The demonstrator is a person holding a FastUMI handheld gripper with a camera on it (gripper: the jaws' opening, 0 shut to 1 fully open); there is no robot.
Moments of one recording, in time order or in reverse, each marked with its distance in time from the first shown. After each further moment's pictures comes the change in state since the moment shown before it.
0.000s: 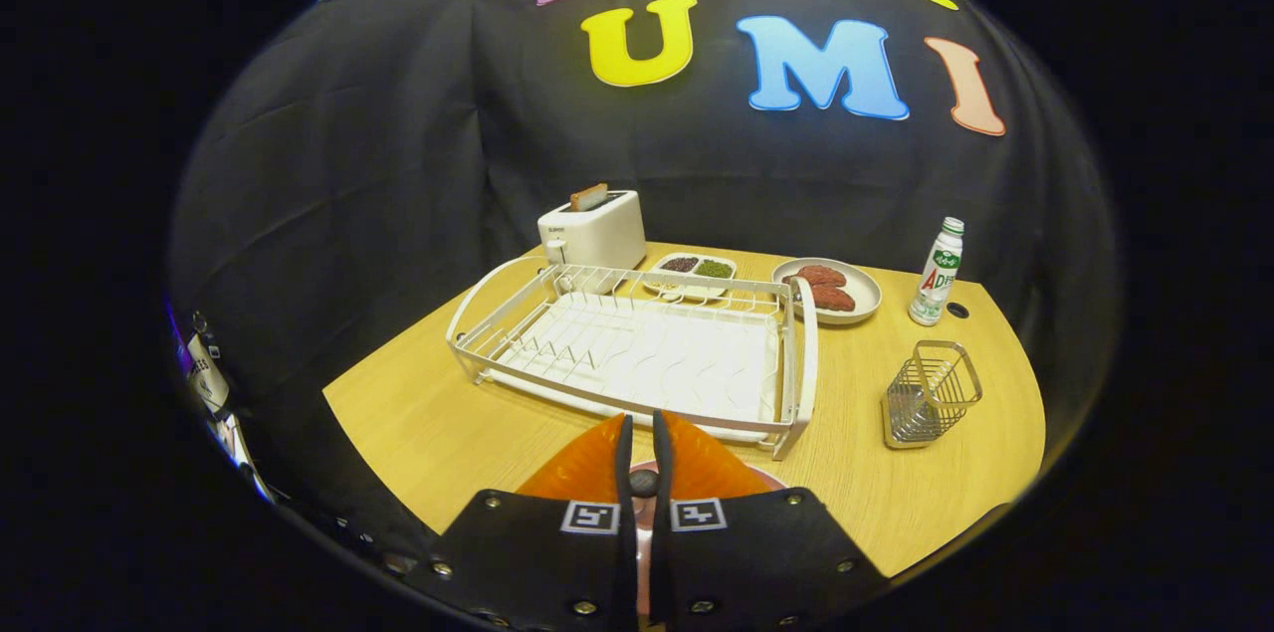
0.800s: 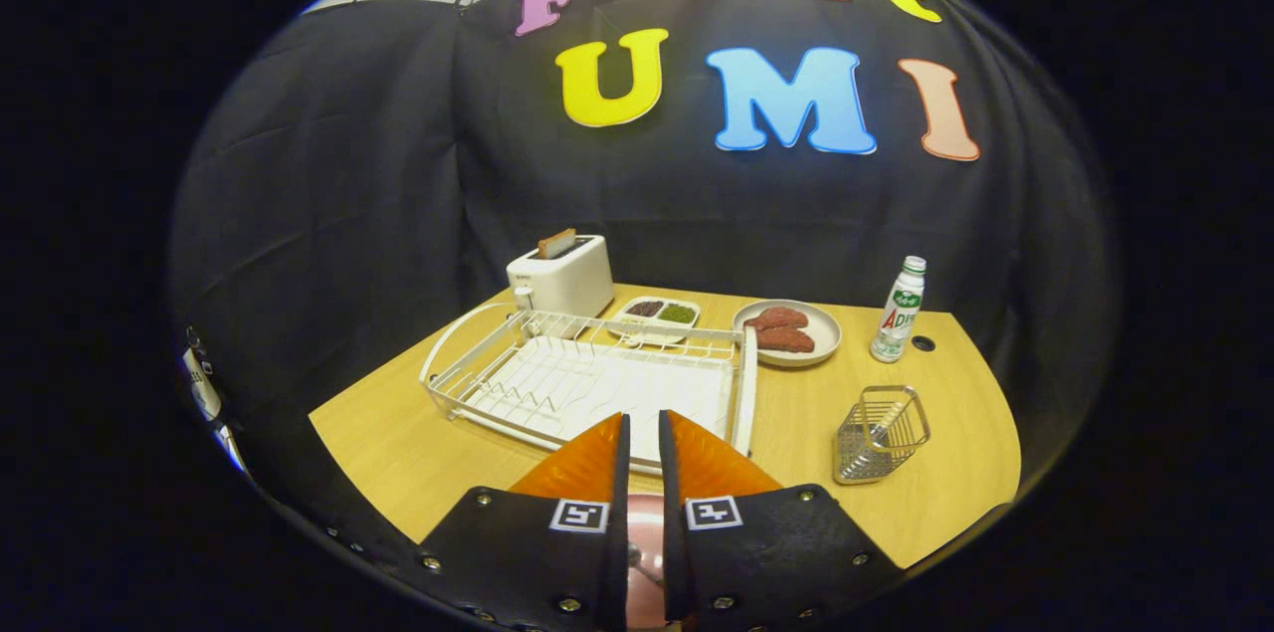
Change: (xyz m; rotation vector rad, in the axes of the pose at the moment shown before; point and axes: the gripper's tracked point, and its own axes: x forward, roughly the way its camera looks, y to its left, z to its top) arm -0.035 -0.063 0.058 0.027 -0.154 -0.101
